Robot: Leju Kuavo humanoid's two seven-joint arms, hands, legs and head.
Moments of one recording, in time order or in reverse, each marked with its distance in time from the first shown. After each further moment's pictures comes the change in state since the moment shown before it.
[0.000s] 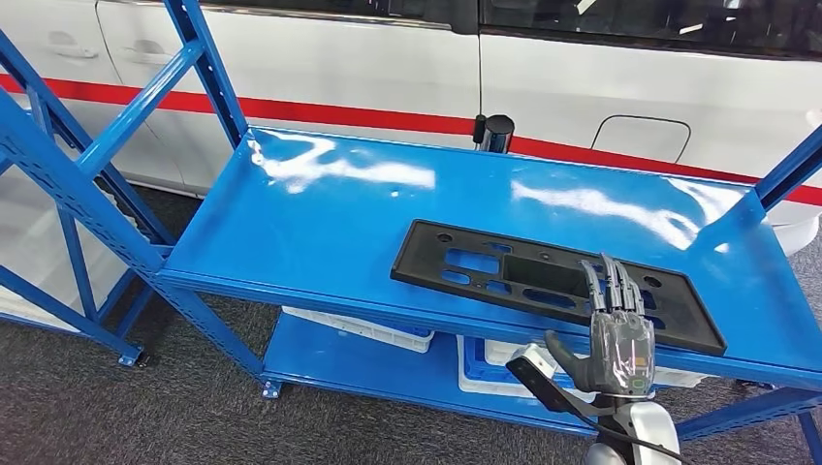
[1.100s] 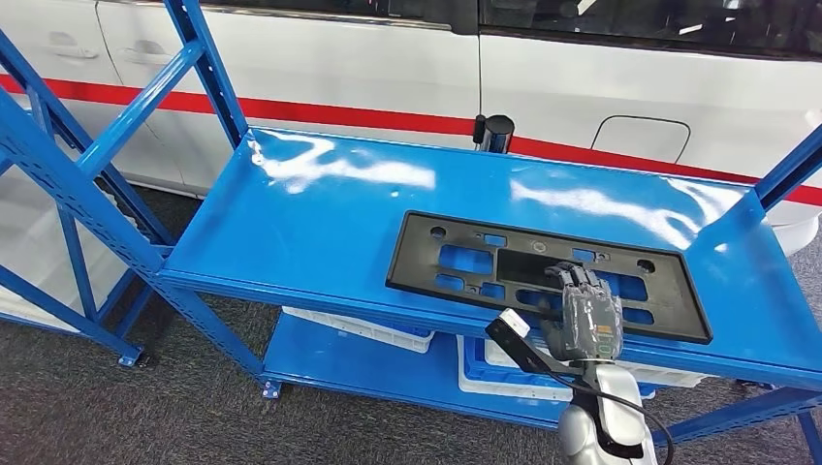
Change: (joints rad) left arm -0.001 0.003 -0.033 0.000 -0.065 -0.049 -0.006; right arm -0.161 0.064 -0.013 0.231 0.087 0.059 0.072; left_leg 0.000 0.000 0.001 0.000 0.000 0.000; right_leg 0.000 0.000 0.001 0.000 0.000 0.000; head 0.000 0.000
